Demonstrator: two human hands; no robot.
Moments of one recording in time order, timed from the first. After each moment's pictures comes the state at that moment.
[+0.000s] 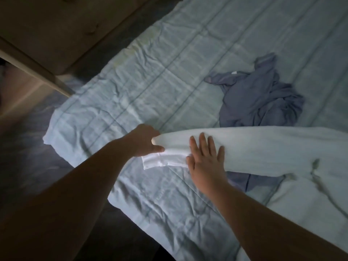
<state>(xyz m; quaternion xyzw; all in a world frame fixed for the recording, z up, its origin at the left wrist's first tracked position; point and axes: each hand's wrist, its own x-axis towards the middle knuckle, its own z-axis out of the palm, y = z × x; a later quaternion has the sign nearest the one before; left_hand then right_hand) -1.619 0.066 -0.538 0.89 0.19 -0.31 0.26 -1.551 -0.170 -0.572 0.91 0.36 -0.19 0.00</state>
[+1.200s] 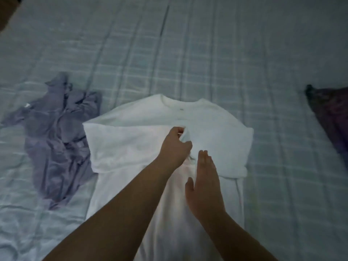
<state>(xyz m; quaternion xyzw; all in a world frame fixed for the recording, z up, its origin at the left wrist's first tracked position) -1.381 -0.580 -0.478 0.78 0.17 -0.15 0.59 -1.487 -0.694 -0.519 0.97 -0.01 -0.07 -0.23</state>
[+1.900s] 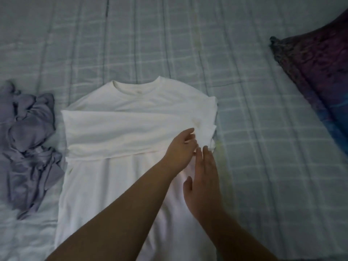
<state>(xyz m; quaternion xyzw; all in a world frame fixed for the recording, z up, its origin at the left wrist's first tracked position) -1.430 -0.707 -0.518 0.71 0.14 -0.30 0.62 -1.545 -0.783 -0.541 0.96 -0.07 -0.03 -0.27</state>
